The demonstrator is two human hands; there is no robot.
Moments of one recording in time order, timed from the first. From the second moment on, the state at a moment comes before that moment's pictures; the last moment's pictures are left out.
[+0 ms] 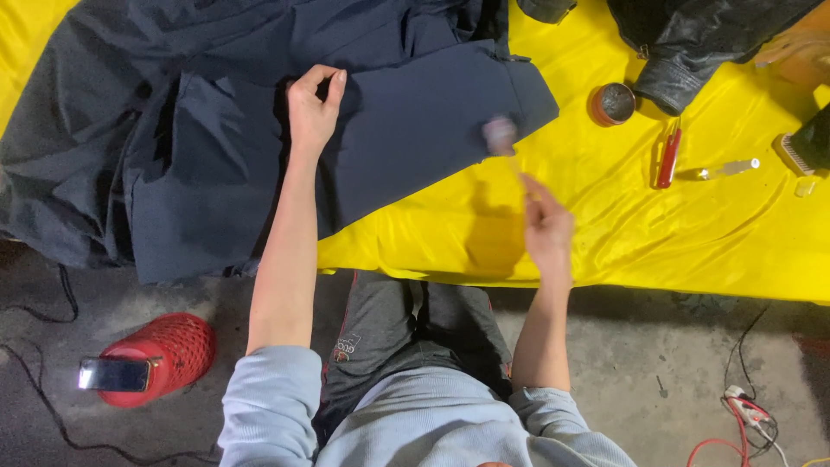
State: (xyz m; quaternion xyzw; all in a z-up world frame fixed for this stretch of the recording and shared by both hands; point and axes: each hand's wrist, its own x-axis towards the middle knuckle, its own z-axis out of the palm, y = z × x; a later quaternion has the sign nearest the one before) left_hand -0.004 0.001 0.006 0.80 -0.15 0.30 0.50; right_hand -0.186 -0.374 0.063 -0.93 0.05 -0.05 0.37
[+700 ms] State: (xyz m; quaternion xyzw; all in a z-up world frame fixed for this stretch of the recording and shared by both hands) left_hand -0.007 -0.002 0.010 0.80 -0.14 0.29 0.50; right_hand -0.106 -0.567 0.026 -0.95 -0.06 -0.29 0.13
